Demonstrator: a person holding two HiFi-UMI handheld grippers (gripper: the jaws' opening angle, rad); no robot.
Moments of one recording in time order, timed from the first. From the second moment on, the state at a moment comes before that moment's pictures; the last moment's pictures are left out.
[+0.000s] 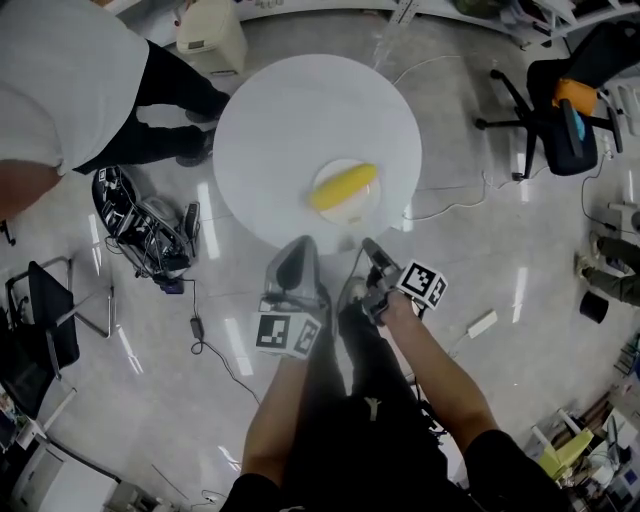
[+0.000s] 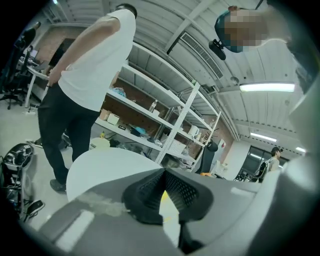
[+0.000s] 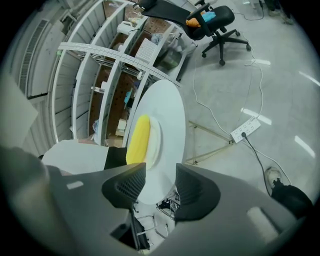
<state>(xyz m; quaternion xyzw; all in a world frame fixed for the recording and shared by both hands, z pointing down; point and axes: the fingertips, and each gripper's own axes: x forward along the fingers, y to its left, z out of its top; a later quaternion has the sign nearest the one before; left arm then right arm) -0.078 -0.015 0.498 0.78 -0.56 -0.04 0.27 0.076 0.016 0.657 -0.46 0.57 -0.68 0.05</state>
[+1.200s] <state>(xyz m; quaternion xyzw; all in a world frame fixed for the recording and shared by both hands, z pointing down) -0.072 0.006 0.456 0.78 -0.57 -0.05 0.26 0.076 0.007 0.581 -0.46 0.64 -0.61 0.01</state>
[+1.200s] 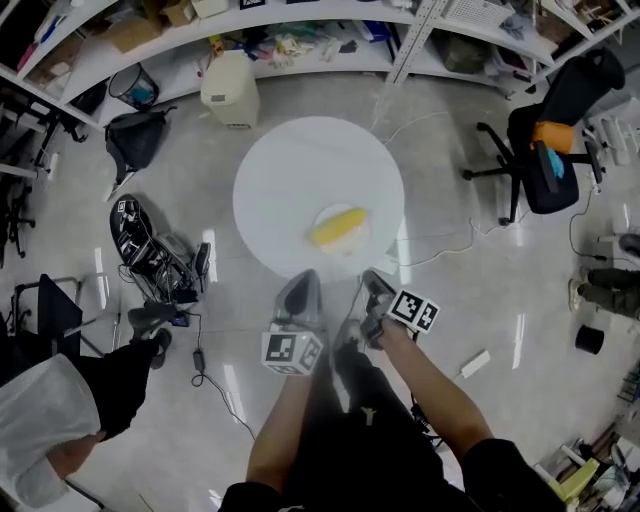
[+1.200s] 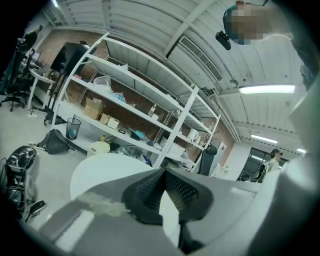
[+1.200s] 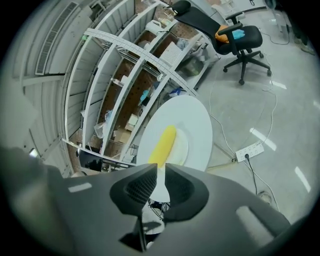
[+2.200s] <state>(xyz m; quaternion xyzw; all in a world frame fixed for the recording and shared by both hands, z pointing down) -0.061 -0.006 0.406 0.78 -0.56 -0.06 0.25 0.050 -0.027 0.482 -0.46 0.80 -0.37 -0.14</state>
